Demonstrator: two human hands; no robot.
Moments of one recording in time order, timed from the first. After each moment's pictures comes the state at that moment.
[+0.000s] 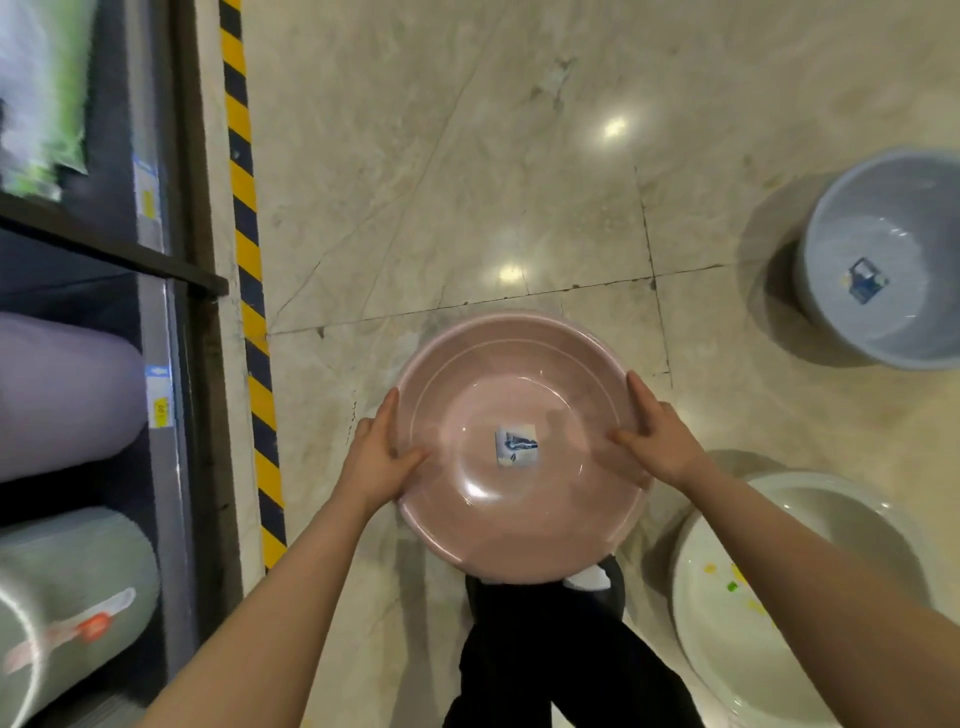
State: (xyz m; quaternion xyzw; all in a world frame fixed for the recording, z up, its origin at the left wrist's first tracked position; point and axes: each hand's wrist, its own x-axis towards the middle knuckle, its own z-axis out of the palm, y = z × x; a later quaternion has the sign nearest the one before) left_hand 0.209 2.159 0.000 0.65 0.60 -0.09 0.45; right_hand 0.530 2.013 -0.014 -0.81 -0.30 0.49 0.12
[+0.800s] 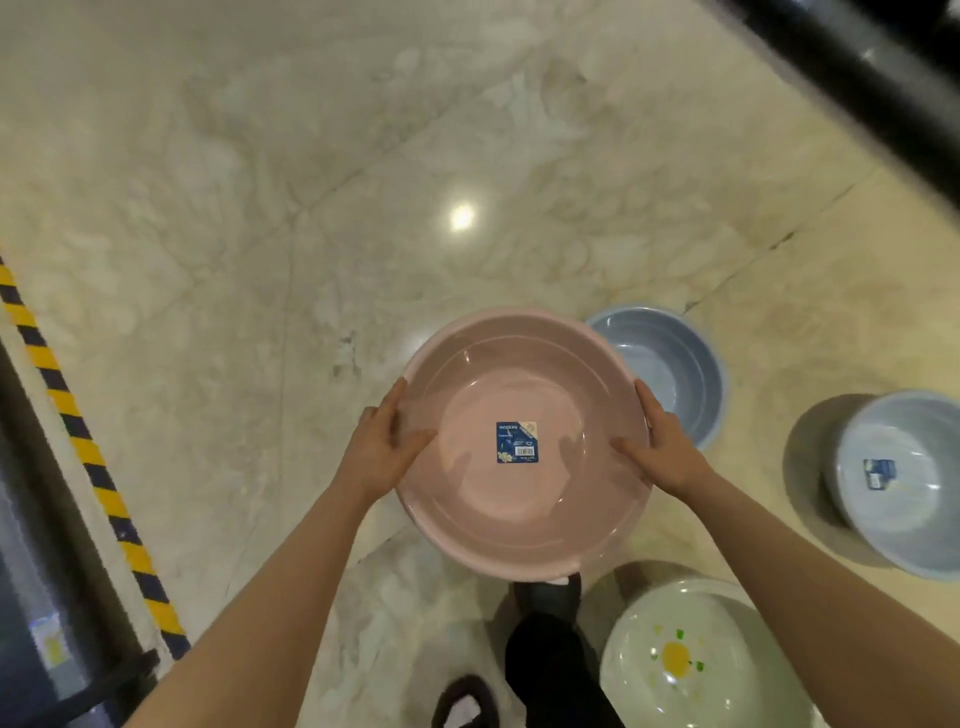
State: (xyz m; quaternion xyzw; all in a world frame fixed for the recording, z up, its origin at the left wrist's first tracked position) left_hand 0.667 2.330 0.166 0.79 0.39 -0.13 0.45; right_hand 0.857 2.031 0.145 -0.84 -0.08 0.43 0.32
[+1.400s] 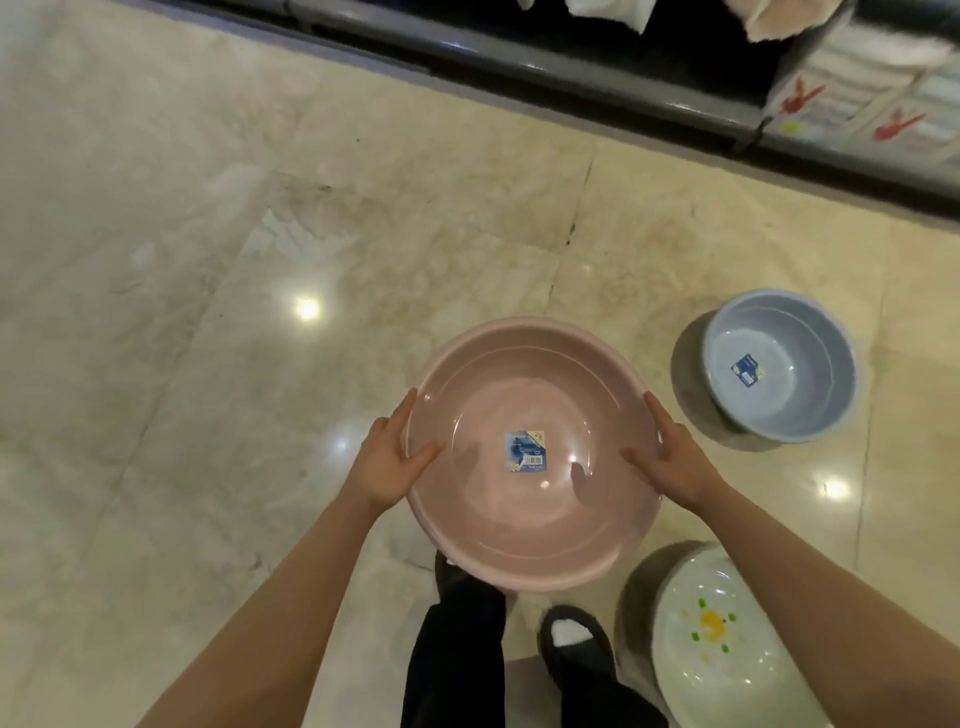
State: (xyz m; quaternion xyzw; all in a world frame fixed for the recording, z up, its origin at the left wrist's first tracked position) left_hand 0.949 2.313 0.169 0.86 0.09 -0.27 0.43; right_hand 0.927 1.954 0.178 -0.84 0.21 0.29 0.40
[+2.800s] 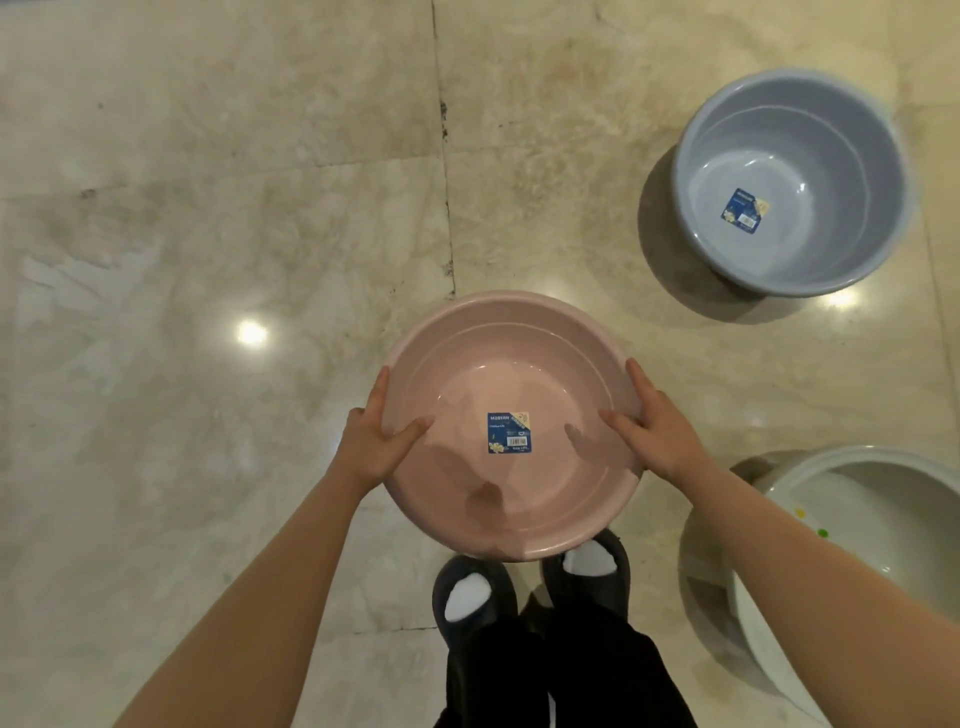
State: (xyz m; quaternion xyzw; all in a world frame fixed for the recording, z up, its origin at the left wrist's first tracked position) left_hand 1.034 2.225 -0.051 0.85 0.04 -0.41 0.32; right_hand 0.892 1.913 -0.059 -0.79 0.36 0.25 0.43
